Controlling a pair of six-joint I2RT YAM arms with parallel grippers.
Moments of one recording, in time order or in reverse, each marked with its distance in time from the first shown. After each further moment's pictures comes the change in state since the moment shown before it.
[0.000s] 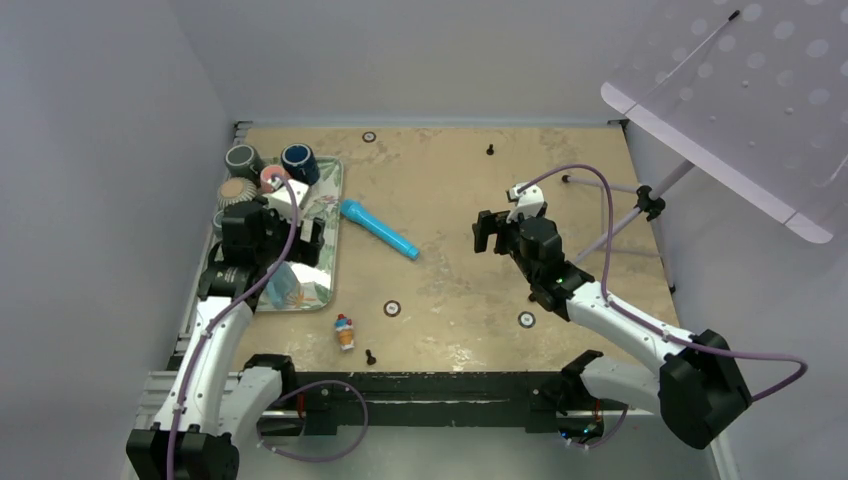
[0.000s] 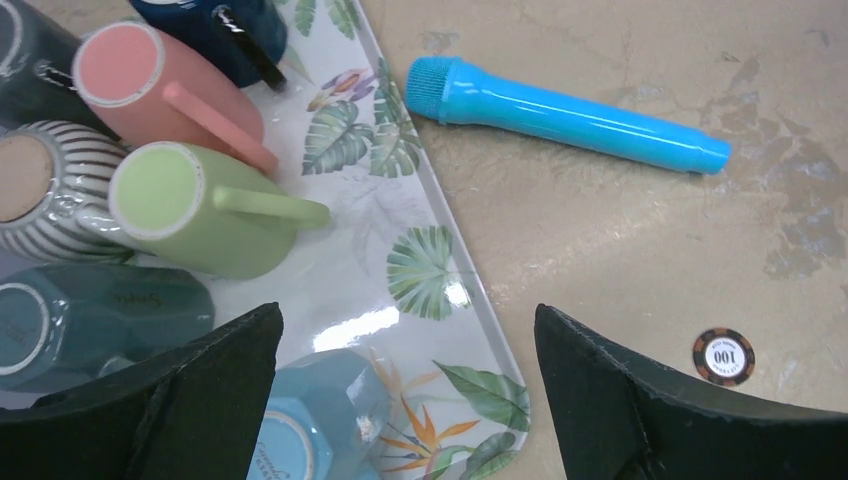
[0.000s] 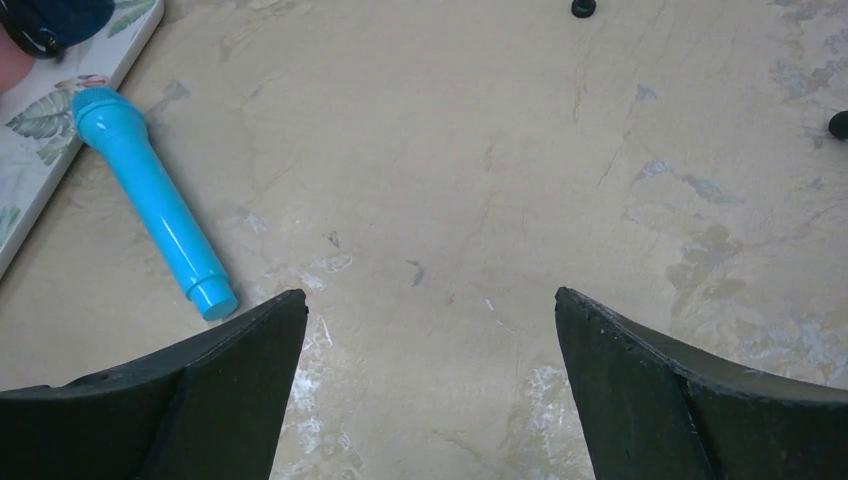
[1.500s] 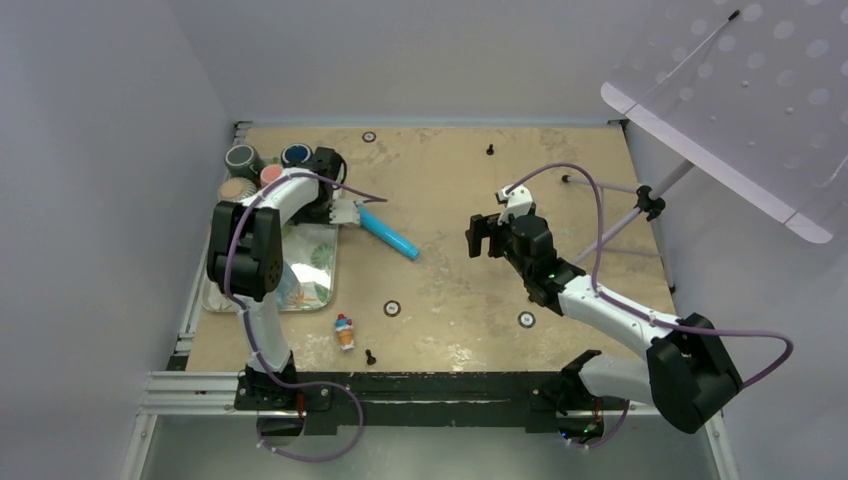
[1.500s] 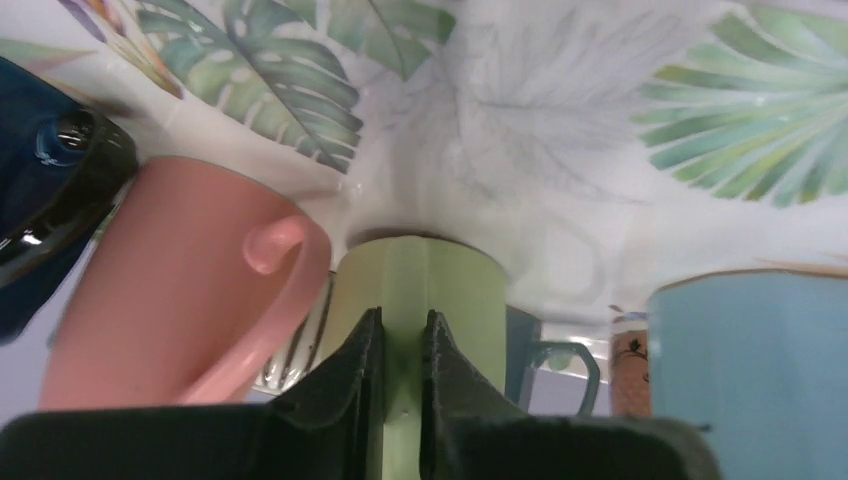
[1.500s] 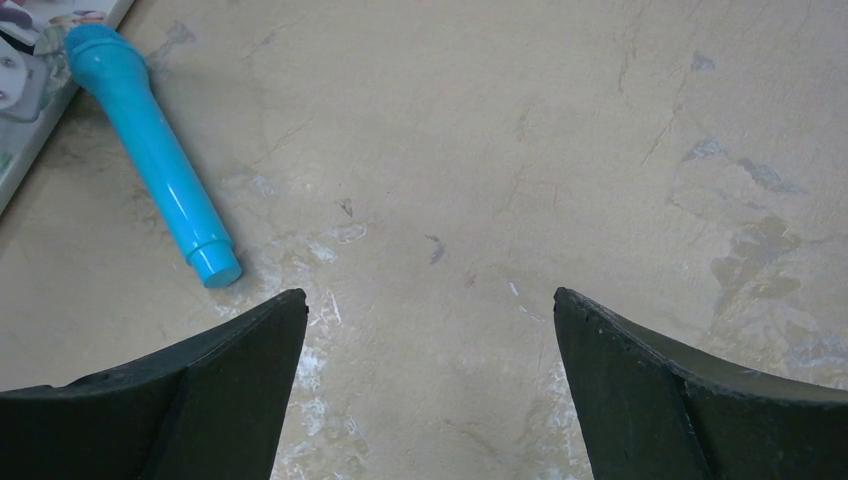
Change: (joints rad) left arm -0.139 1.117 0.656 -0.424 -0.561 1.091; right arm 0.000 0.085 0.011 0.006 -0.068 -0.009
